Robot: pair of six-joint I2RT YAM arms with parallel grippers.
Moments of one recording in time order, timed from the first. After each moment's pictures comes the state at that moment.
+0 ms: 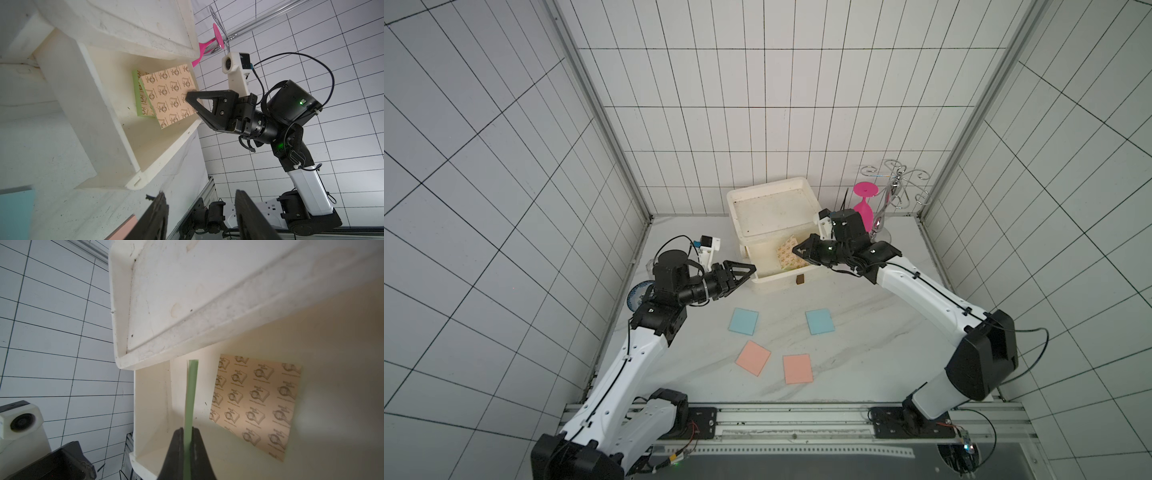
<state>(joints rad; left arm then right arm) -0.22 0.98 0.82 -0.15 0.82 -0.93 0.65 1.60 1.41 -0.42 -0.35 0.74</state>
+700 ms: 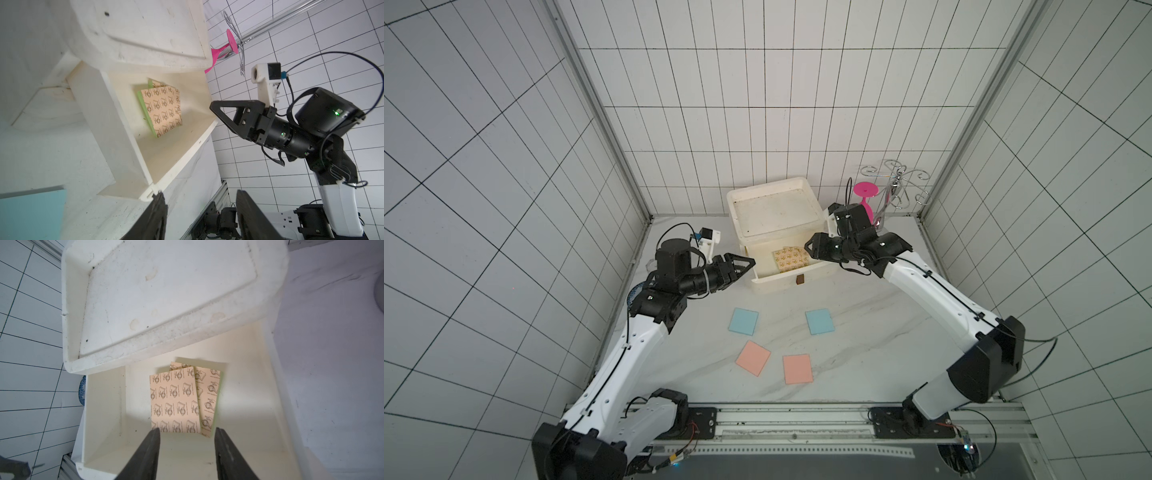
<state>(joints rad) -0.22 1.09 1.03 -0.35 0.74 -0.80 0.65 1.54 1.53 -0.68 -0.10 0.53</state>
